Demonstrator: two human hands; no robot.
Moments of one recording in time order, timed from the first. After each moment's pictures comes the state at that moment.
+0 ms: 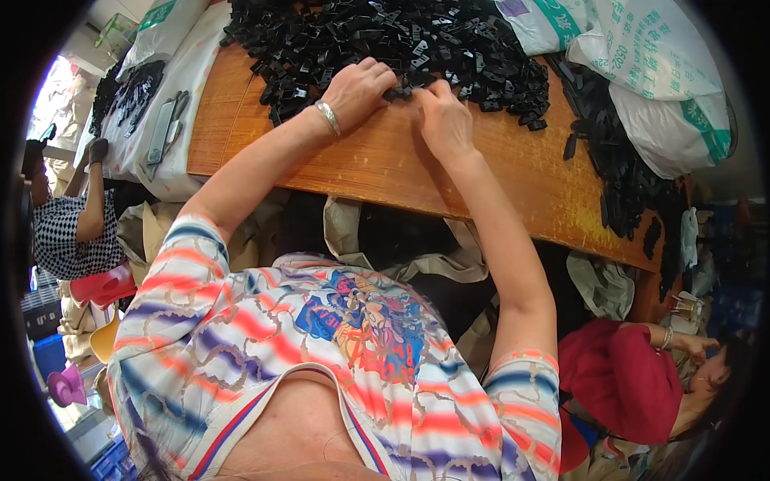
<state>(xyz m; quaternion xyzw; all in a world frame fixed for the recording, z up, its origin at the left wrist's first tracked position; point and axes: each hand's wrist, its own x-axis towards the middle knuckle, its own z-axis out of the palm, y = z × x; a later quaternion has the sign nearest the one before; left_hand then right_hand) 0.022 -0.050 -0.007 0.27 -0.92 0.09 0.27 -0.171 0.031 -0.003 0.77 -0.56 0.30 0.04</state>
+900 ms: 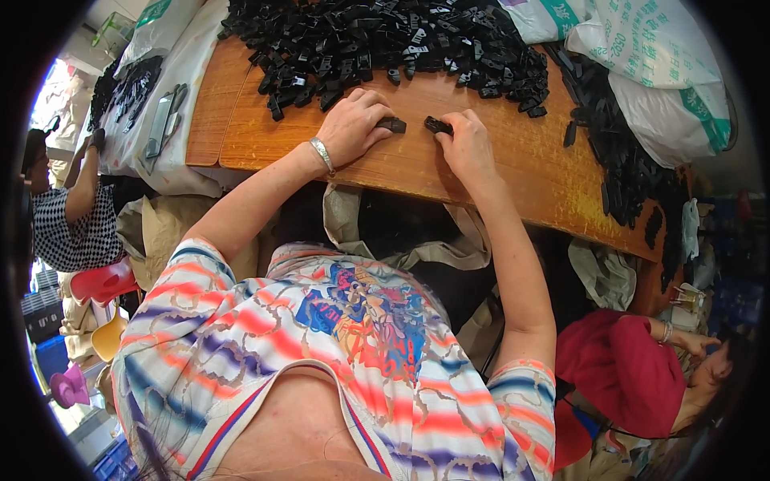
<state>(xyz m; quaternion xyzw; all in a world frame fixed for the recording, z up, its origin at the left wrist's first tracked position) 0.034 0.026 -0.018 0.30 -0.90 -0.07 0.30 -0.195 0.089 0.000 0.70 -0.65 0.28 -0.12</state>
